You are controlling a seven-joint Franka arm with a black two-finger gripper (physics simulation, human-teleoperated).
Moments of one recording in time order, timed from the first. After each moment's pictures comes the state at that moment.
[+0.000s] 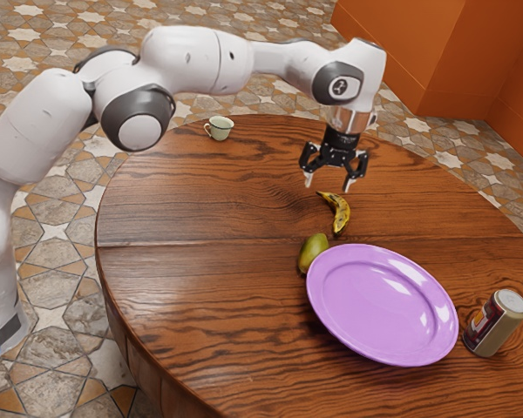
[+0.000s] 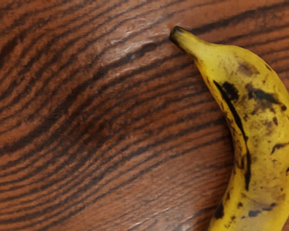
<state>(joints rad) 0.06 0.57 0.13 -1.11 -0.21 1.62 -1.20</state>
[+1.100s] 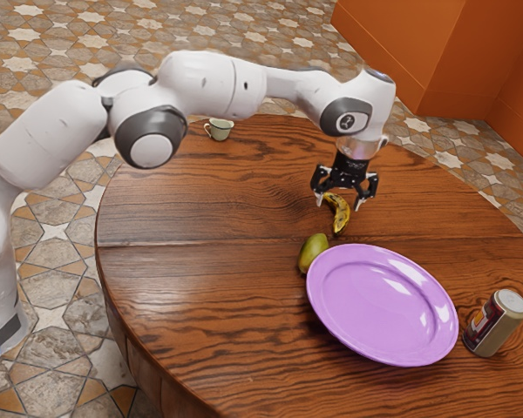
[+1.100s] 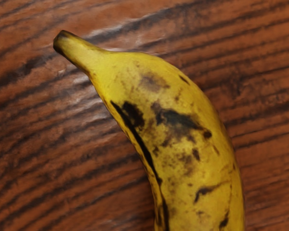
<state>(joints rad) 0.04 0.70 0.10 -1.06 -0.13 1.77 -1.19</state>
